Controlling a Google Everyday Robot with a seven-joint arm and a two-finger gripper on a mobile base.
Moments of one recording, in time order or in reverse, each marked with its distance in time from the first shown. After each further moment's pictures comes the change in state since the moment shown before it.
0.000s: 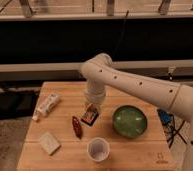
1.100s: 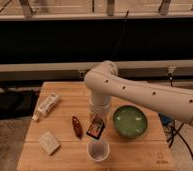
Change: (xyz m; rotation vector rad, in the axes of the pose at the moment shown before) arm -0.055 0.054 -0.002 -0.043 -0.007 -0.060
